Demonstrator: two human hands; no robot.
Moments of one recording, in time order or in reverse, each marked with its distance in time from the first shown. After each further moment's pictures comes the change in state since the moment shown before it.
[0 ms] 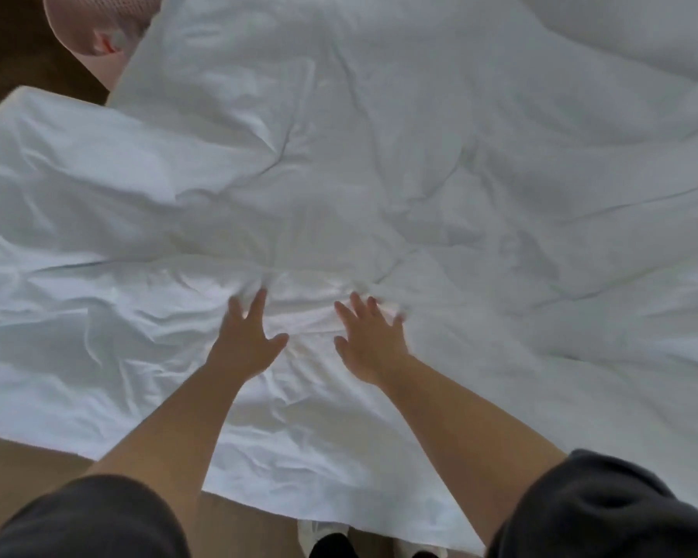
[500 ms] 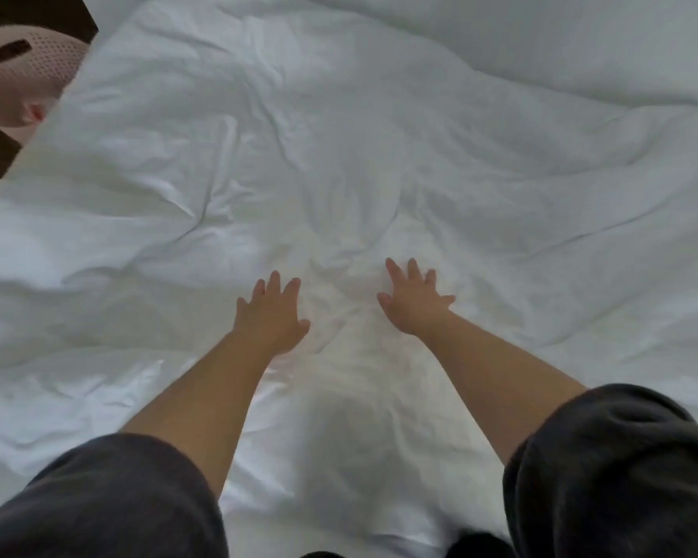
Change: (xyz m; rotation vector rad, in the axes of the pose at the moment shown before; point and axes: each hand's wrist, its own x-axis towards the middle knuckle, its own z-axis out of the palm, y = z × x) left_hand 0.116 0.174 0.005 0.441 0.046 0.266; right_hand 0.102 0.174 -0.092 0.145 0.193 0.332
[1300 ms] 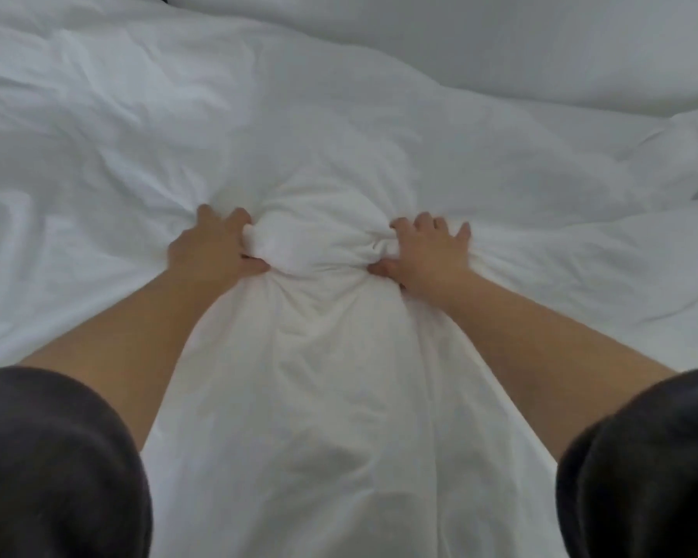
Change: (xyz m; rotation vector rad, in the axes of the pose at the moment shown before) left_hand 0.332 0.077 -0.096 0.002 0.380 -0.040; right_hand 0.308 0.096 -0.095 -0.184 0.472 -0.075
